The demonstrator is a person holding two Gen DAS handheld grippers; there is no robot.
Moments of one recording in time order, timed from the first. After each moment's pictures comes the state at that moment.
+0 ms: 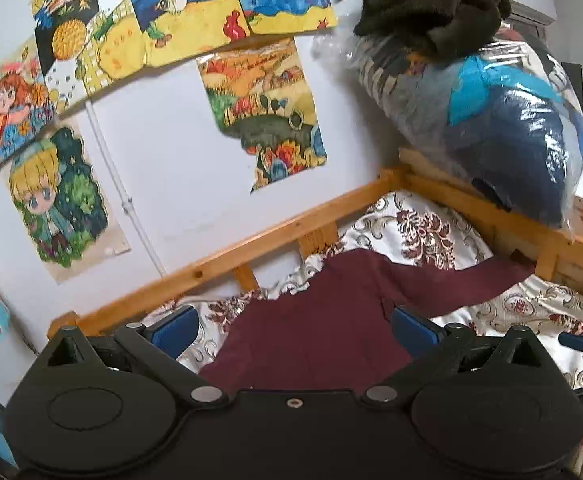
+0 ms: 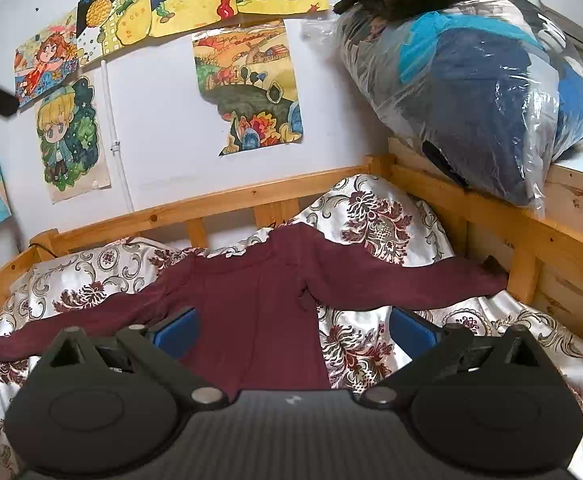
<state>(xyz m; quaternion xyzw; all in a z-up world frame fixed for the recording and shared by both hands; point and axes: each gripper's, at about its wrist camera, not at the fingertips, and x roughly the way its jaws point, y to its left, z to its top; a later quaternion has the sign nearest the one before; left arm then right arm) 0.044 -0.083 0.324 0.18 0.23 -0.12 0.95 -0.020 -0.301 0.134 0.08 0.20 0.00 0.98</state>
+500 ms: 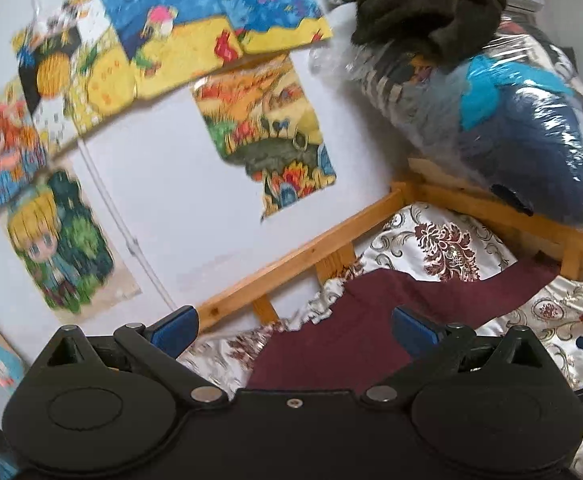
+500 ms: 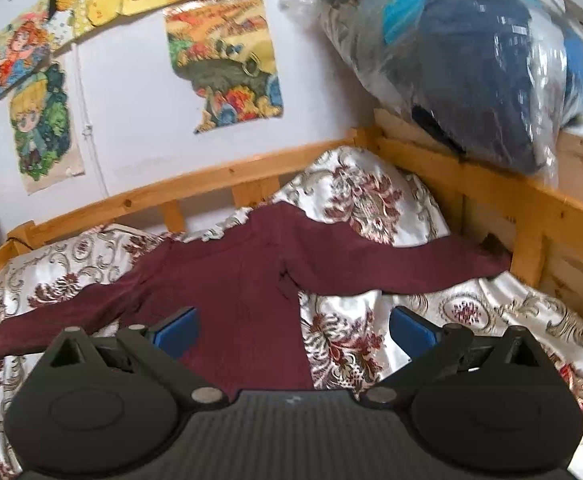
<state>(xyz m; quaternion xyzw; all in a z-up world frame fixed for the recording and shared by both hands) 0.100 -0.087 0.323 0.21 0.21 -0.12 0.95 0.031 -0.323 0.098 0.10 0.23 -0.02 0.97</state>
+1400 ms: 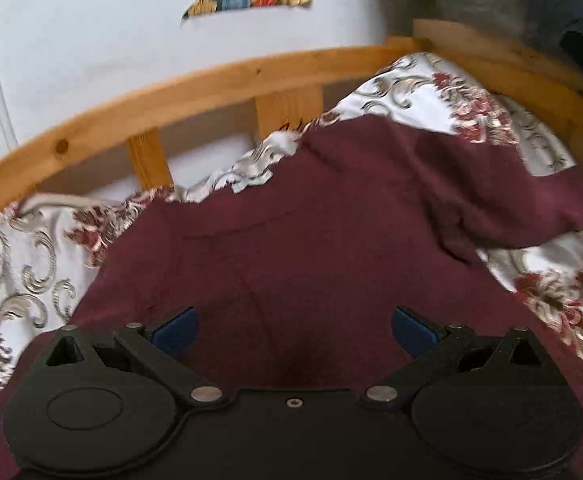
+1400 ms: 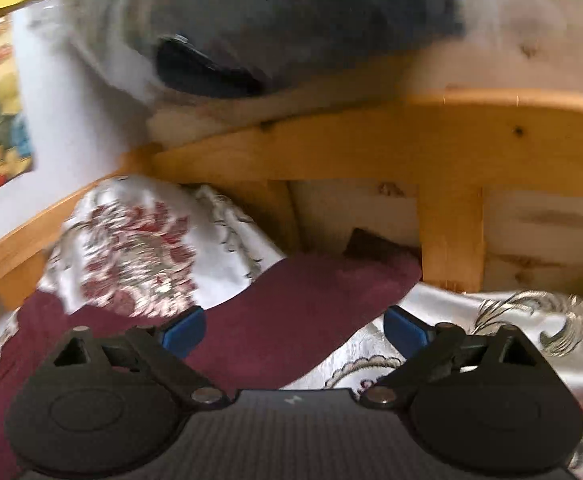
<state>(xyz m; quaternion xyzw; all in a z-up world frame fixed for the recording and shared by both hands) 0.324 -0.070 -0.004 0.12 0.32 -0.19 0.92 0.207 -0.461 -0.003 0.22 0.17 -0.31 0.91</state>
